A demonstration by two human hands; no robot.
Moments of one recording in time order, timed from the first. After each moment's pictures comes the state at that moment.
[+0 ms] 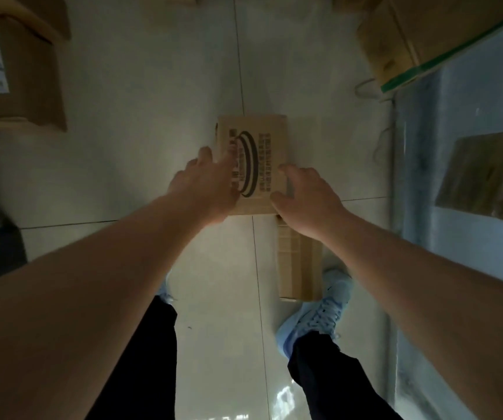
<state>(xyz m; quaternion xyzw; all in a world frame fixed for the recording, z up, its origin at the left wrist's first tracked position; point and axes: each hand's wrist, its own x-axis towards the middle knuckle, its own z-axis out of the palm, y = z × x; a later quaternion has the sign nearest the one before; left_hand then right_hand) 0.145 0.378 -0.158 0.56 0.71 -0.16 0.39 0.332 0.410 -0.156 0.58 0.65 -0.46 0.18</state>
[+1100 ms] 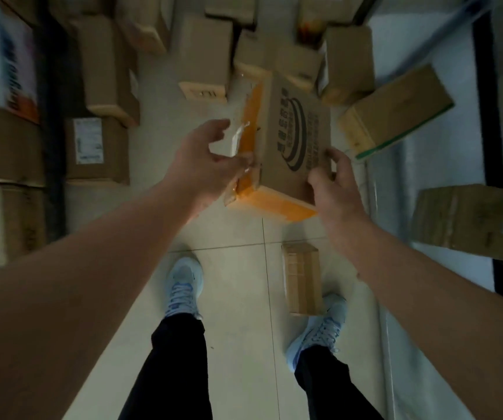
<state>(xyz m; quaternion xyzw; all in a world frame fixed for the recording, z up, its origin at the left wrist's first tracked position) 0.072 0.425 0.029 0.32 0.74 0.30 0.52 0.285 0.451 0.013 0.69 0.39 -0.57 -0.20</state>
